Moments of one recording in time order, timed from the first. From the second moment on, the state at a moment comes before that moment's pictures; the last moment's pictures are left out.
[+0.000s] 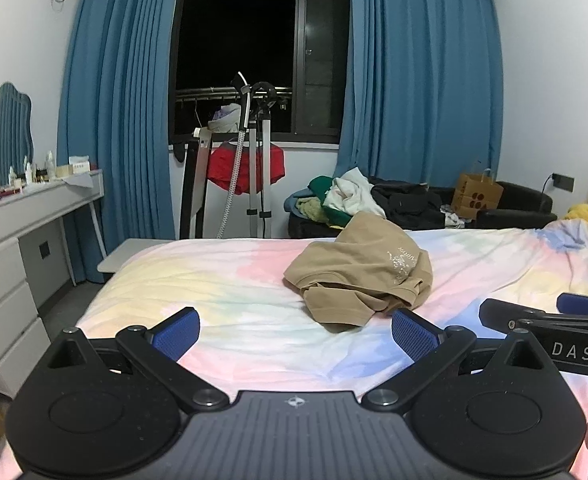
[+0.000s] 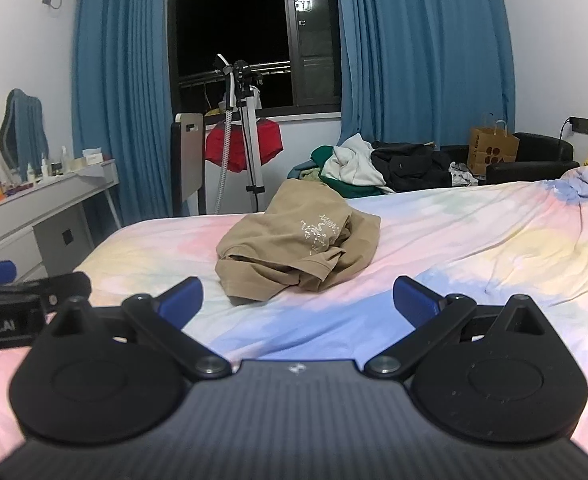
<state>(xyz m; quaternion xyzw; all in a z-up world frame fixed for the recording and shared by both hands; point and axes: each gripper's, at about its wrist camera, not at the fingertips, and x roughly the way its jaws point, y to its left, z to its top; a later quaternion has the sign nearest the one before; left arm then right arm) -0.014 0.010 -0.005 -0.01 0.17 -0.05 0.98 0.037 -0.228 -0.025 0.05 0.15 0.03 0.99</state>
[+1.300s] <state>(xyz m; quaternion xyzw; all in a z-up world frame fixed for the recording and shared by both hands) 0.170 -0.014 -0.056 0.02 0.27 -0.02 0.96 0.044 -0.271 -0.037 0.16 0.18 -0.02 0.97</state>
